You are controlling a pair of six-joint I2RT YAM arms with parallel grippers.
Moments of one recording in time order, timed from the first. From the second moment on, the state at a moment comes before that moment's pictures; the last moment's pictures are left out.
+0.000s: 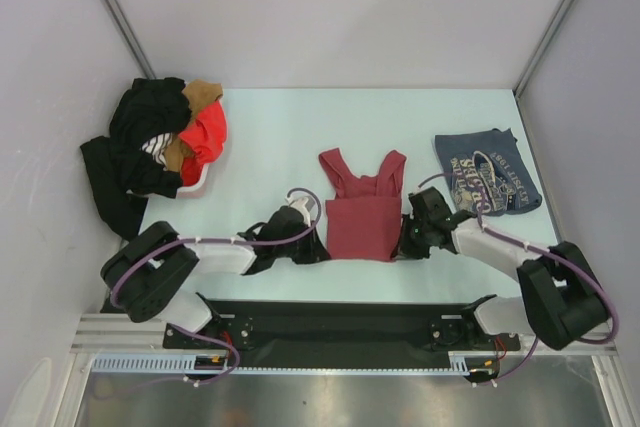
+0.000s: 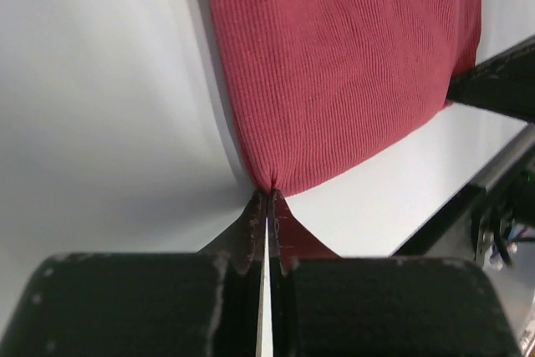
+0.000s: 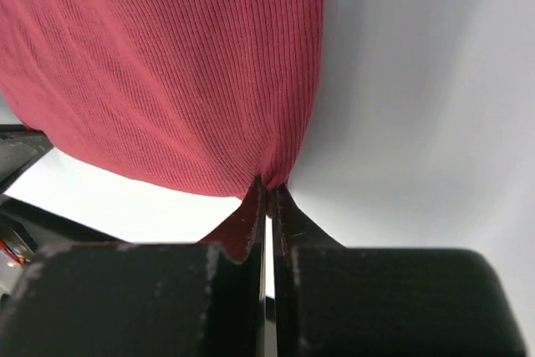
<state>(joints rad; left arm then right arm) -0.77 1.50 0.48 0.28 0.19 -0.79 0.46 1.35 0.60 -0.36 -0.23 0.65</state>
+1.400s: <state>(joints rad) -0.50 1.83 1.05 0.01 0.00 -0.72 0.28 1.86 1.29 -0.41 0.05 0.62</state>
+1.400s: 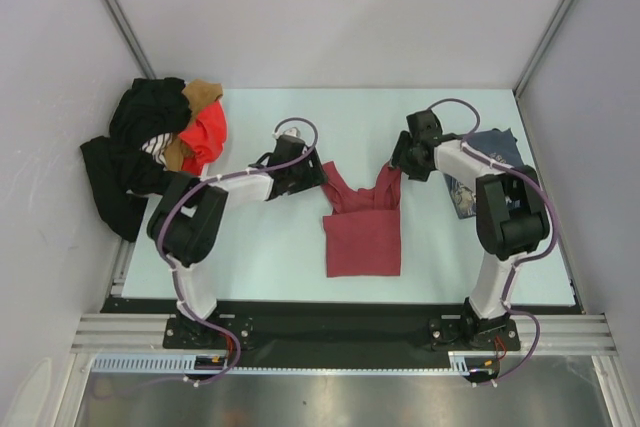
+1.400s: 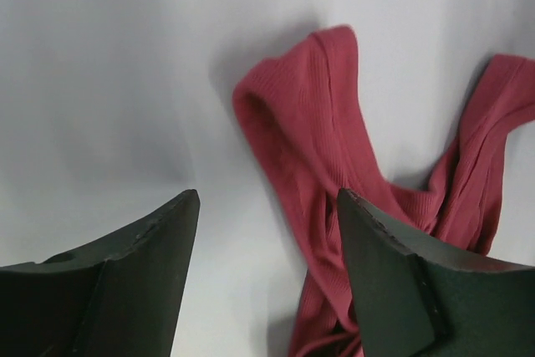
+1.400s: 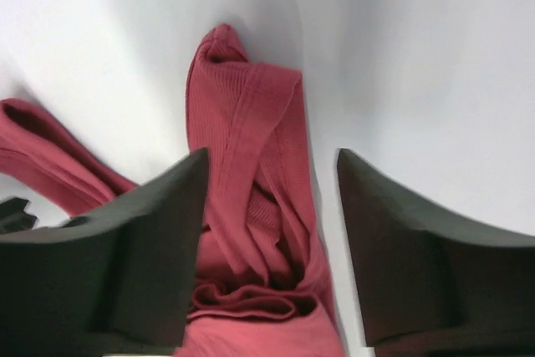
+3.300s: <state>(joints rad) -0.45 2.28 1.68 -0.05 0.30 -0.65 0.27 2.15 1.59 -0.35 -0.32 0.54</state>
